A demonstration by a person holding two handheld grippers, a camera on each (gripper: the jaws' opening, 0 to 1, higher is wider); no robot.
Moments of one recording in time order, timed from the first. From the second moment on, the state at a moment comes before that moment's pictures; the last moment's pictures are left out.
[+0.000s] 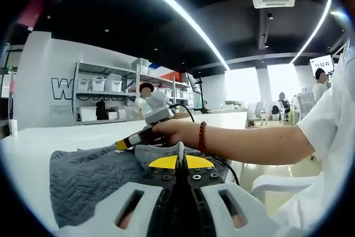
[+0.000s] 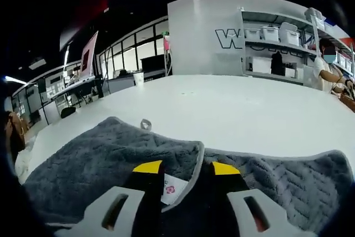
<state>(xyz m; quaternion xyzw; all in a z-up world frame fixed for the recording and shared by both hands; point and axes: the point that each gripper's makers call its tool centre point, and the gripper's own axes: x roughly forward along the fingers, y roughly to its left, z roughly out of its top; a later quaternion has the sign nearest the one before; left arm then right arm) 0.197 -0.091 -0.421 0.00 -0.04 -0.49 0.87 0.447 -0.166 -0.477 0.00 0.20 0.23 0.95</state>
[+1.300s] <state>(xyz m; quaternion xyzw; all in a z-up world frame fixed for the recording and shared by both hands) 0.190 -0.094 -0.422 -0.01 -0.04 -0.50 0.87 0.460 -0.171 -0.469 -0.02 0.20 0.18 0.96</state>
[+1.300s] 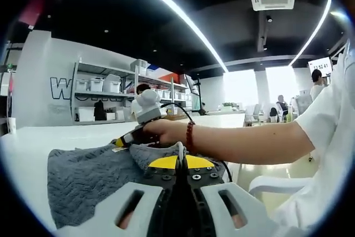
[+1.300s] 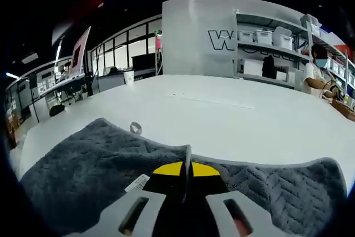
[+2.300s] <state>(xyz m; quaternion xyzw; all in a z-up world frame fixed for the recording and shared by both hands) 0.185 -0.083 -0.390 -0.08 -0.06 -0.51 0.85 0.459 -0.153 -0.428 -0.06 0.15 0.17 0.97</state>
